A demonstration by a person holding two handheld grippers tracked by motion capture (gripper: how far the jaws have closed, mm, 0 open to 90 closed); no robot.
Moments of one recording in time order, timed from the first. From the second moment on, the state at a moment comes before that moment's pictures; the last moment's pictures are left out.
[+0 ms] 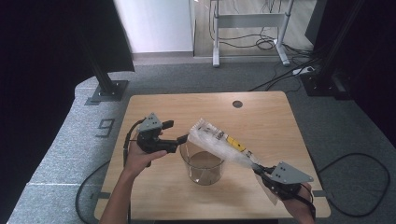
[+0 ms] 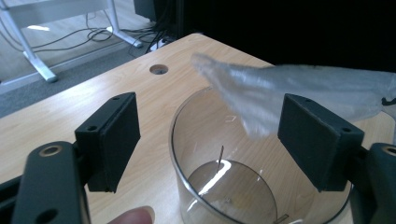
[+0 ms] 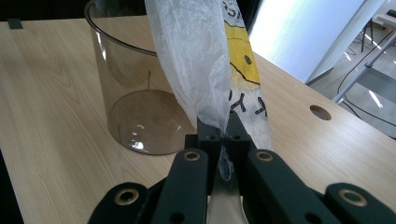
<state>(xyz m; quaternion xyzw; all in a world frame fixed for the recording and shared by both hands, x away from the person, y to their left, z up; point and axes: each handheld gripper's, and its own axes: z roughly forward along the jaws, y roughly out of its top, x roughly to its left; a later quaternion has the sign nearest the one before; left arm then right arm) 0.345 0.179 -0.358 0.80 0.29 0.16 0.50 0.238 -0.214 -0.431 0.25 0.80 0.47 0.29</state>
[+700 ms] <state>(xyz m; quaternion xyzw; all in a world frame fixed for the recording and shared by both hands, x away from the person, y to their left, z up) 0.368 0.148 -0.352 0.81 0.30 0.15 0.47 0.236 -0.197 -0.426 0.22 0.80 0.47 0.29</state>
